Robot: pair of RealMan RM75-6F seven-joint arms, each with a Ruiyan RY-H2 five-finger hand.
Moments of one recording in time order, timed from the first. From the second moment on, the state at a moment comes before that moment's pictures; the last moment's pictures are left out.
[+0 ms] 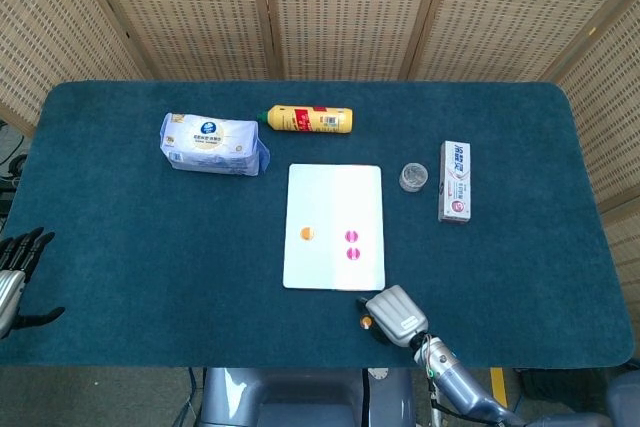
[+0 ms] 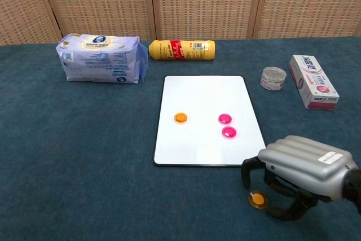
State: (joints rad) left arm -0.12 -1.02 0.02 -1.59 1.46 1.33 -0.05; right arm 0.57 -1.59 -0.12 -1.64 -1.29 1.07 -0.50
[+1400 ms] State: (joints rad) left arm -0.12 -1.02 0.02 -1.59 1.46 1.32 -0.05; right arm 0.56 -1.58 0.01 -1.68 -1.24 1.00 -0.46
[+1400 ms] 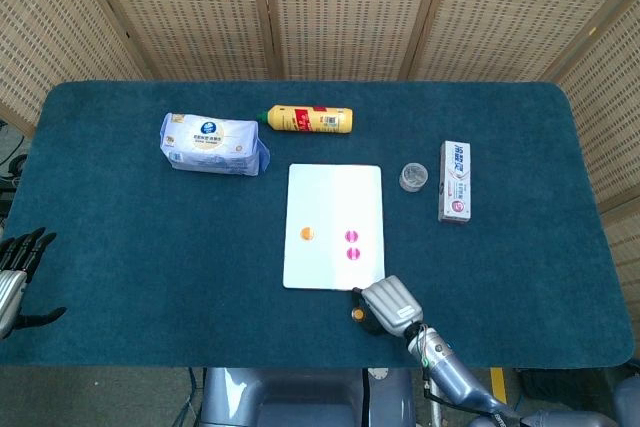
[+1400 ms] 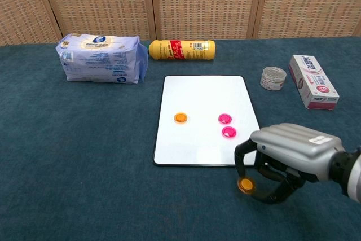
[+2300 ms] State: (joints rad) left arm -0.14 -1.02 0.01 -1.58 1.43 1.28 -0.08; right arm 0.95 -1.92 0.34 -1.42 -0.62 1.00 -0.88
